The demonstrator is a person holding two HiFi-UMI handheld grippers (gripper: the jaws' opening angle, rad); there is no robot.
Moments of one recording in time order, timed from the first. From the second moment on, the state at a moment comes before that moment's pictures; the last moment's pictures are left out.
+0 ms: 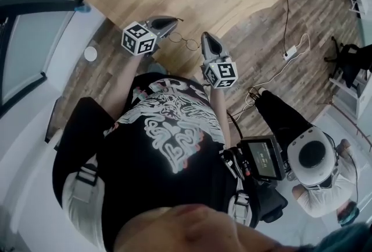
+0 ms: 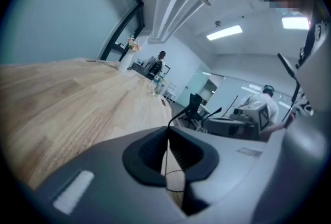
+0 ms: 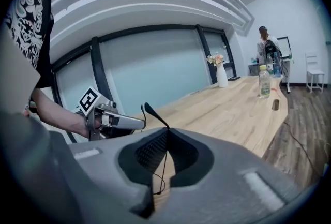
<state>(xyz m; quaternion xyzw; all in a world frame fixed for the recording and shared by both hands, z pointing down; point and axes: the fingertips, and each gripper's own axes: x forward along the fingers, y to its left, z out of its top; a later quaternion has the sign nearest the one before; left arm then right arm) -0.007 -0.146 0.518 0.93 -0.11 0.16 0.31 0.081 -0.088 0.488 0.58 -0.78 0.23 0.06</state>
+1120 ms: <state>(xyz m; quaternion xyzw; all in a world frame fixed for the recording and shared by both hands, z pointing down) -0.012 -0.163 0.530 0.92 -0.20 0.21 0.28 0.077 -0.101 0.489 0.58 -0.78 0.20 0.11</state>
